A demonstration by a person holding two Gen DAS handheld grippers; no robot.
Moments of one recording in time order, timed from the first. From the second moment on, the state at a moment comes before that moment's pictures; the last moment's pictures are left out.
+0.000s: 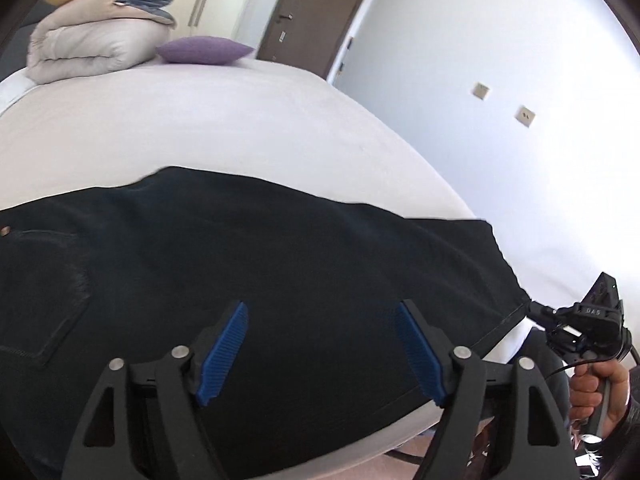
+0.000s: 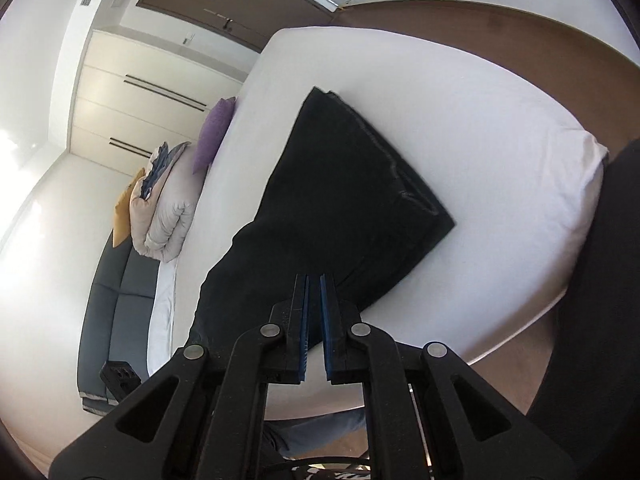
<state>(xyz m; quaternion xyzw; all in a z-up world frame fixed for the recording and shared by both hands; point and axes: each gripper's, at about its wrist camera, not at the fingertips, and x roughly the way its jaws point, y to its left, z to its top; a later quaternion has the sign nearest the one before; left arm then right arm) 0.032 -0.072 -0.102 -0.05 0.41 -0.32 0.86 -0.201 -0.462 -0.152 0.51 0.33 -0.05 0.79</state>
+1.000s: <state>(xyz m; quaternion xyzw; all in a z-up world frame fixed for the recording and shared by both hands) 0.038 -0.091 -0.140 -0.06 0.45 -0.30 0.84 -0.176 -0.502 -0.220 0.64 0.21 -0.02 0.74</state>
